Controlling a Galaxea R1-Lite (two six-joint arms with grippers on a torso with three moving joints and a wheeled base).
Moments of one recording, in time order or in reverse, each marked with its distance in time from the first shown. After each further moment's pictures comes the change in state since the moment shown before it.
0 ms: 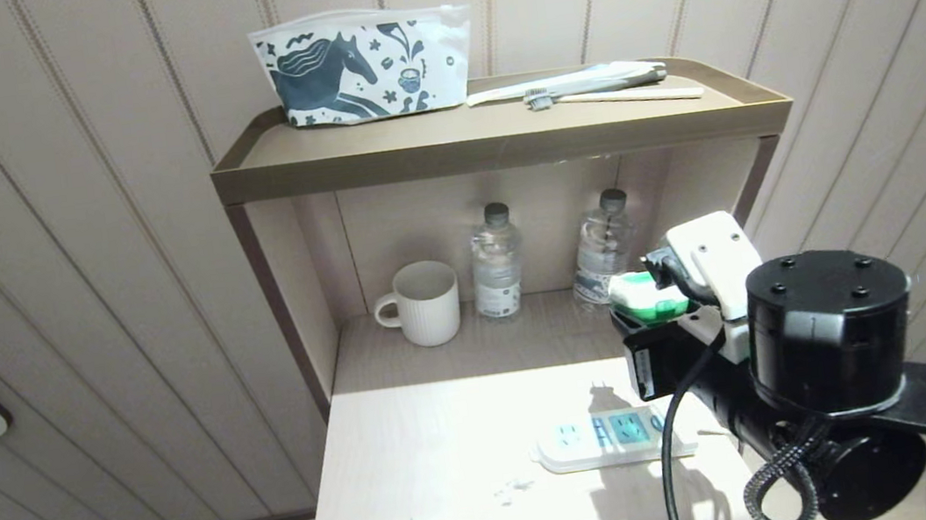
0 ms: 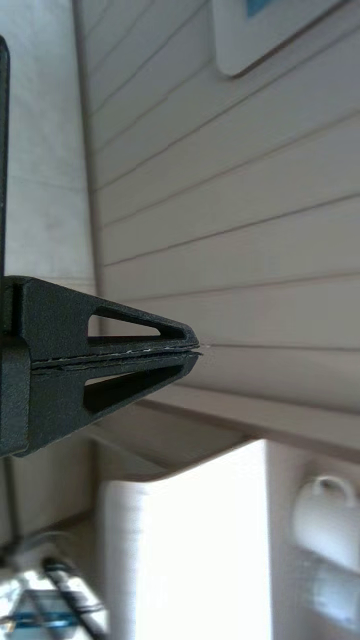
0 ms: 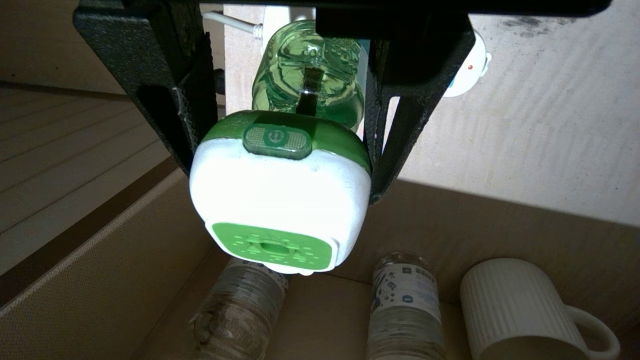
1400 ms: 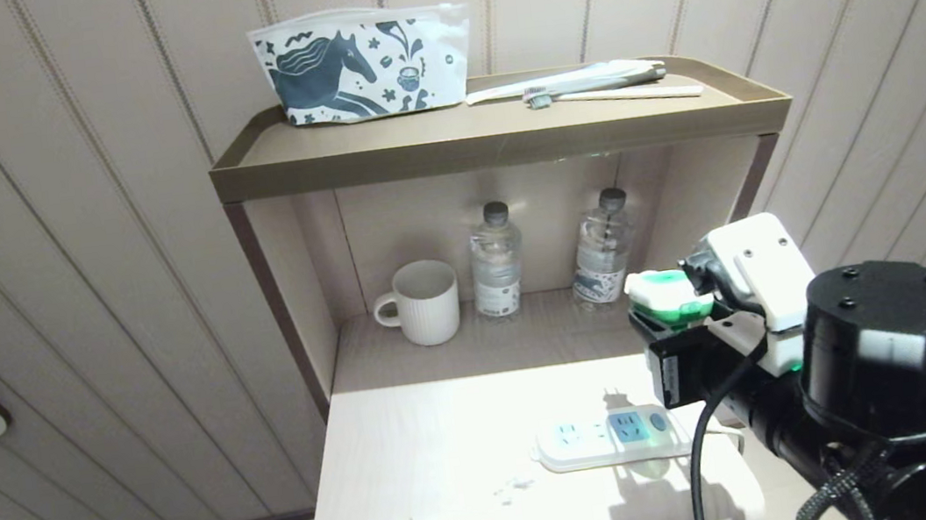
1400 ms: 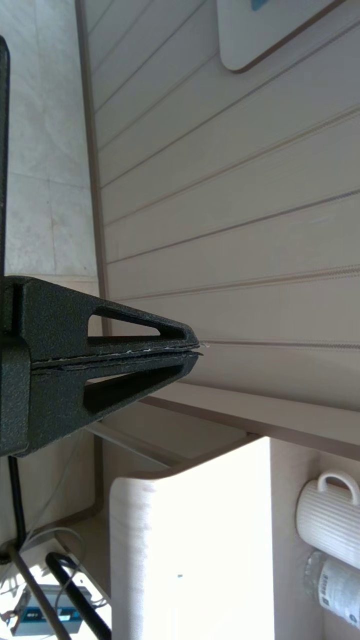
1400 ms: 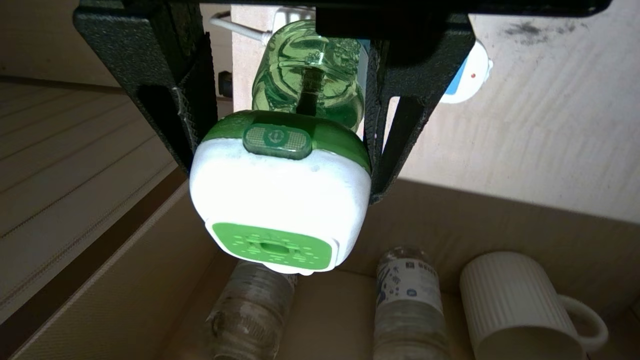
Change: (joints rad) left arm 0.000 -0.001 0.010 -0.015 -0.002 -0.017; right arm 0.006 -0.056 0.087 -0.094 -0.007 -0.012
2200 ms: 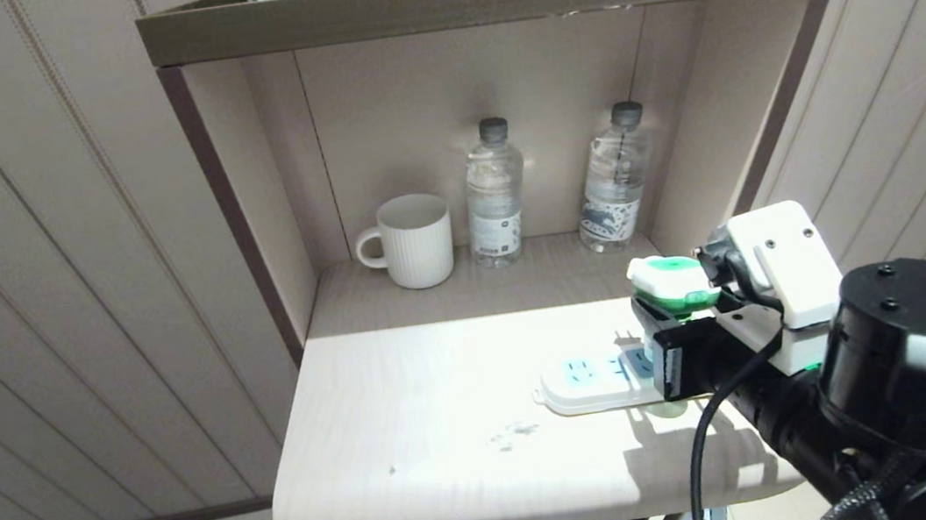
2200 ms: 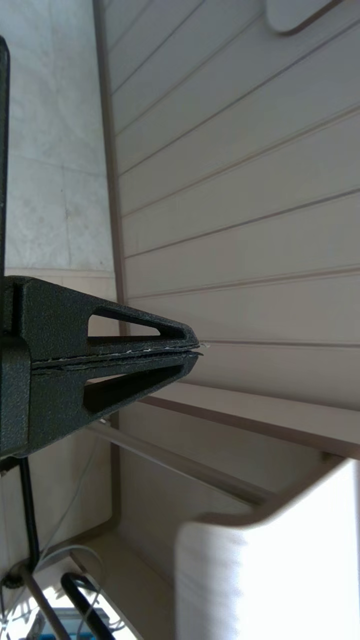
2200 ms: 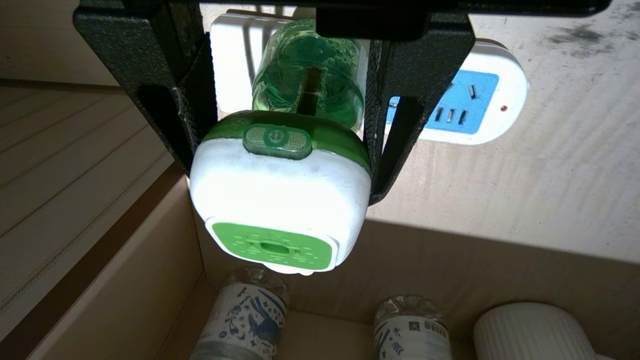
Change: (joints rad) left arm 0.000 0.000 0.000 0.000 0.000 0.000; right arm 0.037 -0.011 0.006 -0.070 -0.050 -0.015
